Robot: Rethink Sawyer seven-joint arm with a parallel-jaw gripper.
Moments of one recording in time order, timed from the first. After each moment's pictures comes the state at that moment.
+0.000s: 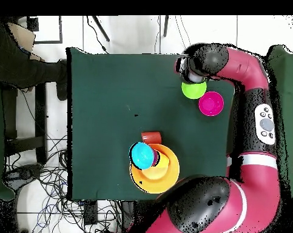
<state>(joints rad) -0.59 -0.30 0.46 0.87 -0.37 1.03 1.74</state>
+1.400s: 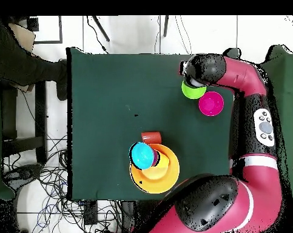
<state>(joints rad) -0.62 -0.28 0.46 0.92 -0.42 0.87 1.69</state>
